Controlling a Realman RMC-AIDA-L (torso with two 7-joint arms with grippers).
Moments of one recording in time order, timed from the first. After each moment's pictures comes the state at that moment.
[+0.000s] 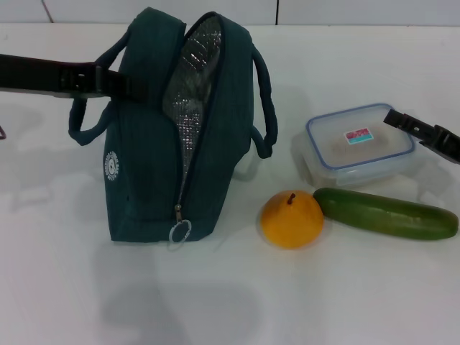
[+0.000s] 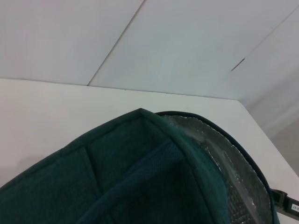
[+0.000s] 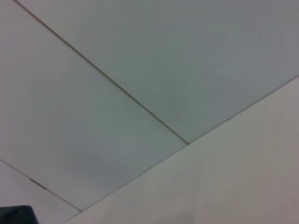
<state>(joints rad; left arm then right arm) -0.44 -2.08 0.79 1.46 2.12 1.74 -2.61 0.55 1.99 -0.81 -0.18 -1.43 -1.15 1.62</state>
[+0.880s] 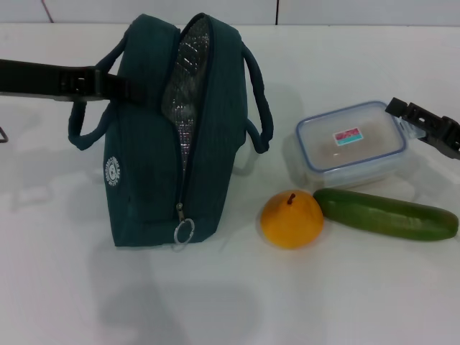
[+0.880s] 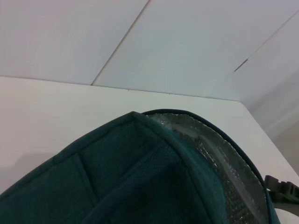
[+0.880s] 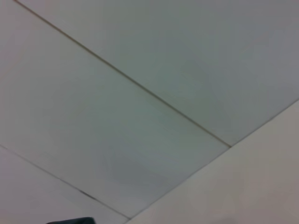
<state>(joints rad) -0.44 -2.08 0.78 1.41 2.12 1.72 -2.58 0.53 1.99 -0.79 -0.19 -1.42 -1.29 1.69</state>
